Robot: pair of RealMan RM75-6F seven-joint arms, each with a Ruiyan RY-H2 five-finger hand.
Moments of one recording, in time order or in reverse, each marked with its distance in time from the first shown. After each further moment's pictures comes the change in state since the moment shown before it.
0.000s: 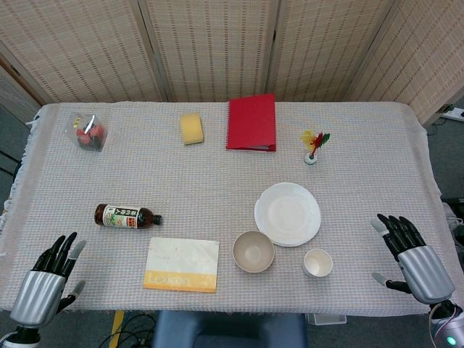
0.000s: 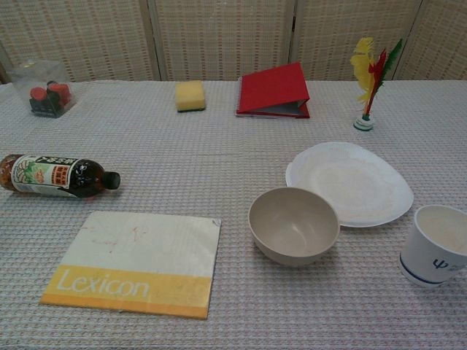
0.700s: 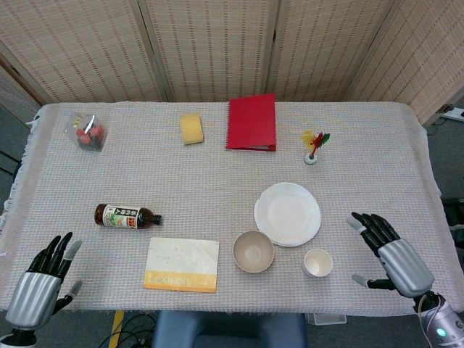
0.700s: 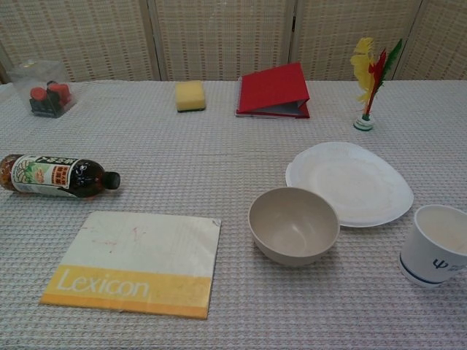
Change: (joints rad) left arm 0.009 0.013 0.000 -0.004 0.003 0.033 -0.018; right arm 0.116 0.120 -0.010 -0.216 -0.049 -0.154 0.111
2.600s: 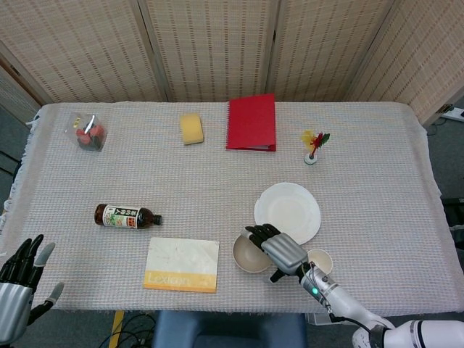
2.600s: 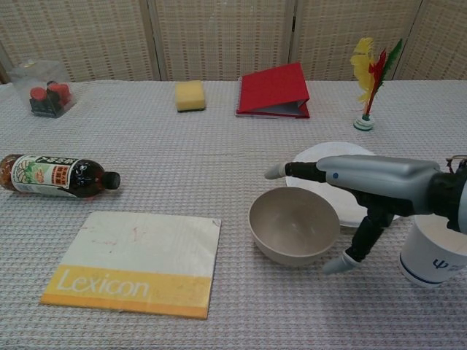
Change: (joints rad) left arm 0.060 0.051 -0.014 -0.004 0.048 0.138 -0.084; right arm 0.447 -0.438 0.105 -0.095 0.634 -0.536 -0.551
